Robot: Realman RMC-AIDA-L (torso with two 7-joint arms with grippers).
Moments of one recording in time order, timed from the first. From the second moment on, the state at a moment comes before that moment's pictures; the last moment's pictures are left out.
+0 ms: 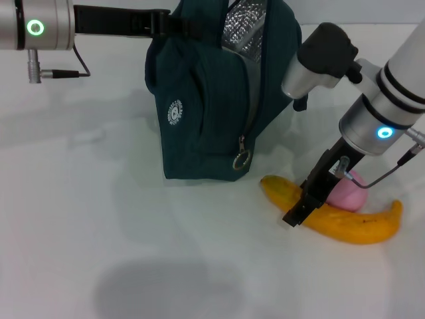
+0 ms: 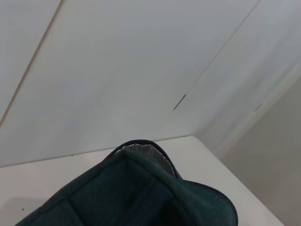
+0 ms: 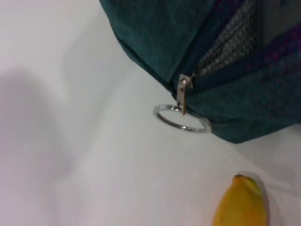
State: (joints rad) left arm -0.75 -2.01 0.82 0.82 1.97 1.45 -2.22; right arm 0.95 2.03 -1.56 -0.83 -2.32 -1.46 2.44
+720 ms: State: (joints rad) left arm -0.75 -2.01 0.82 0.82 1.97 1.44 -2.21; right arm 0.95 2.03 -1.59 -0.81 -2.31 -1.42 2.44
